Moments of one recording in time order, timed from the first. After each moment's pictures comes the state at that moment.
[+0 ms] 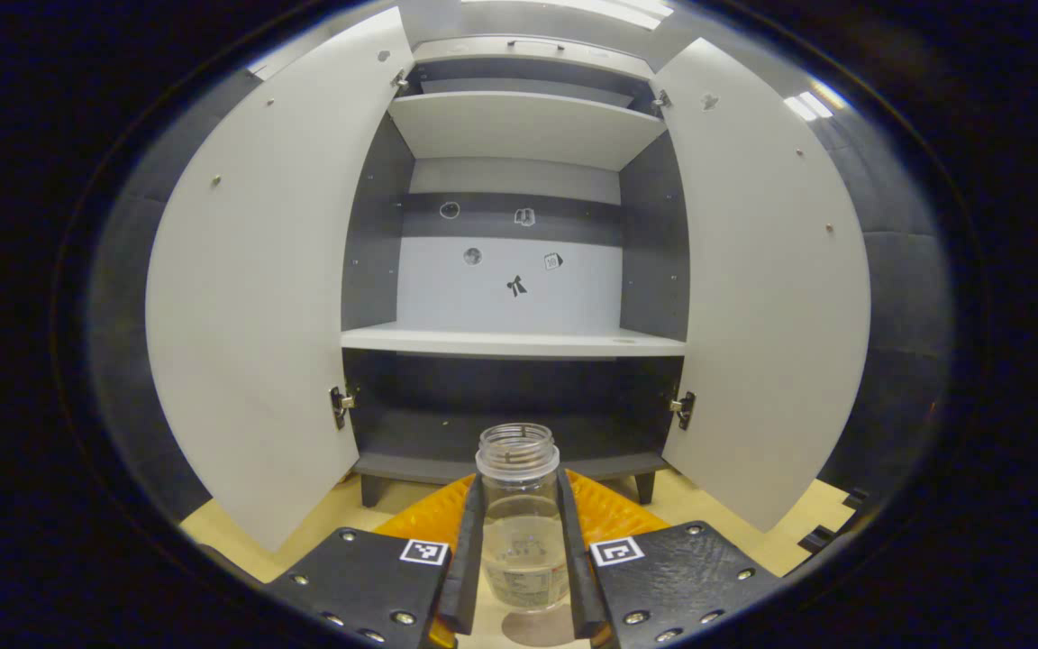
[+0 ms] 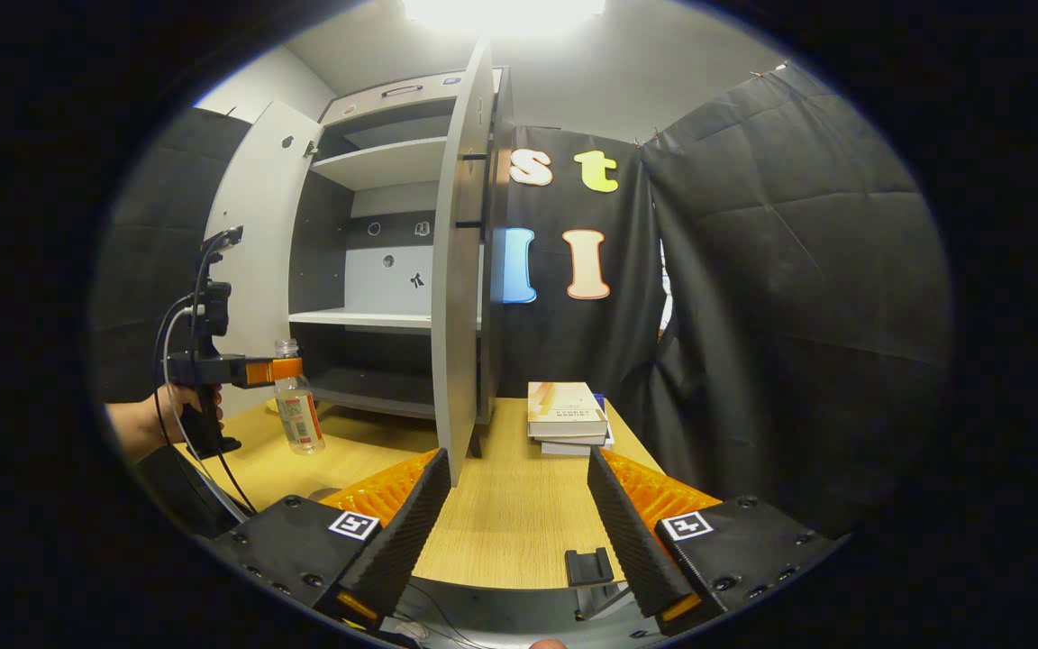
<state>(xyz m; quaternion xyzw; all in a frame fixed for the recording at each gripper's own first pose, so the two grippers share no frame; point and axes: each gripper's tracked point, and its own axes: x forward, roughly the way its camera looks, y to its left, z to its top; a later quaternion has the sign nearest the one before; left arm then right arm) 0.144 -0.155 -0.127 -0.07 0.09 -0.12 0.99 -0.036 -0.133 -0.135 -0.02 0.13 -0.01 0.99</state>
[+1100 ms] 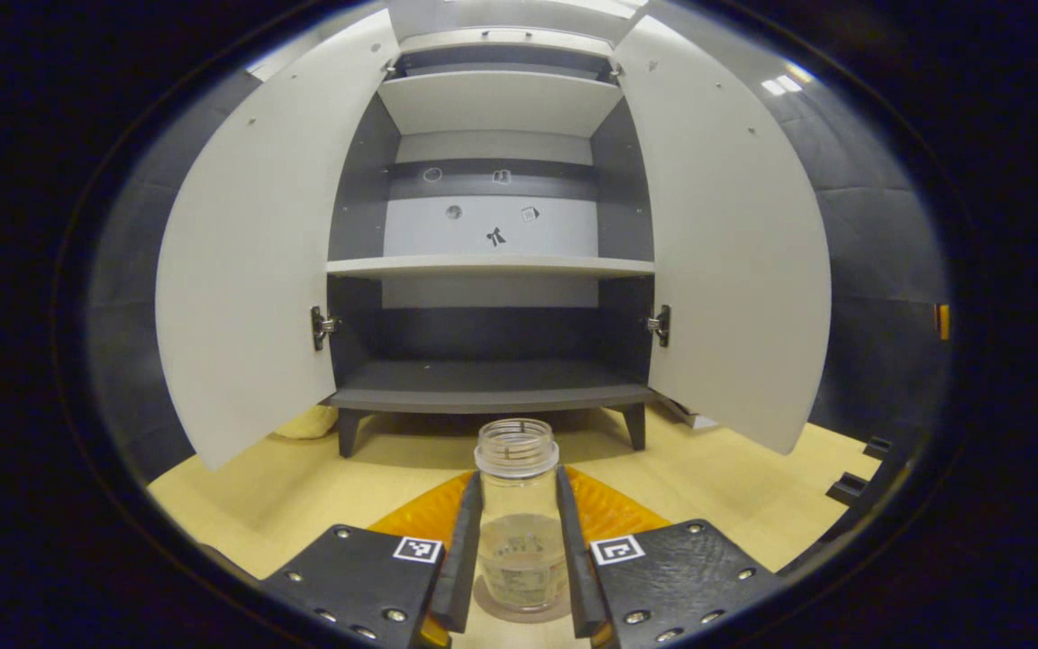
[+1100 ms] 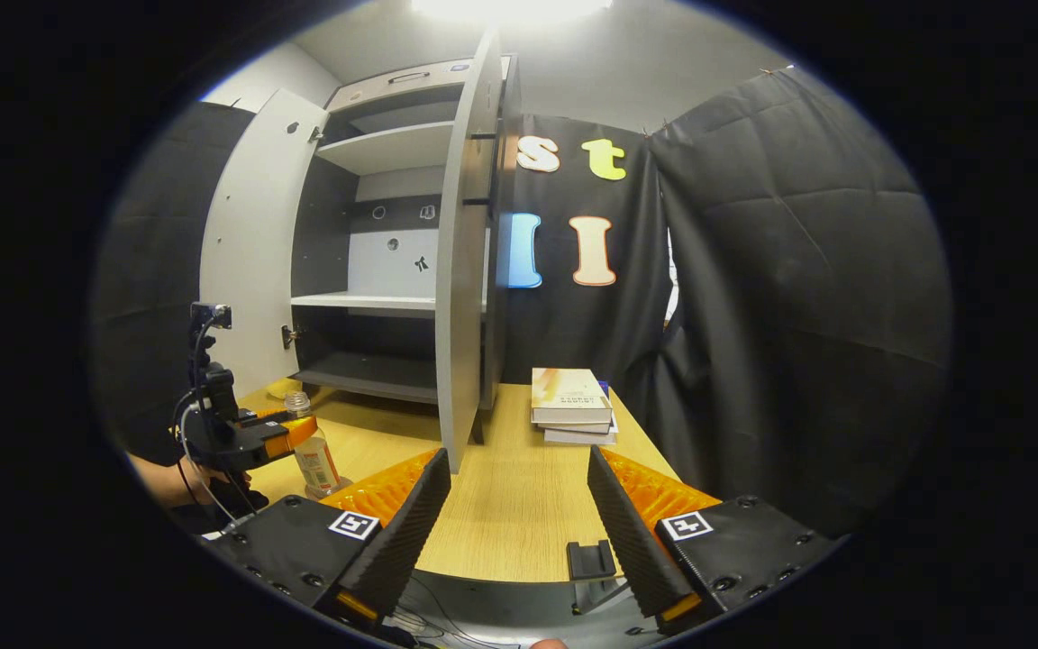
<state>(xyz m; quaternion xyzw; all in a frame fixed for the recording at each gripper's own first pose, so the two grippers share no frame) 0.101 -0.194 -0.223 -0.05 0.11 -0.13 0.98 -0.032 -0.128 -0.146 -0.03 0.15 -0.01 0.99</state>
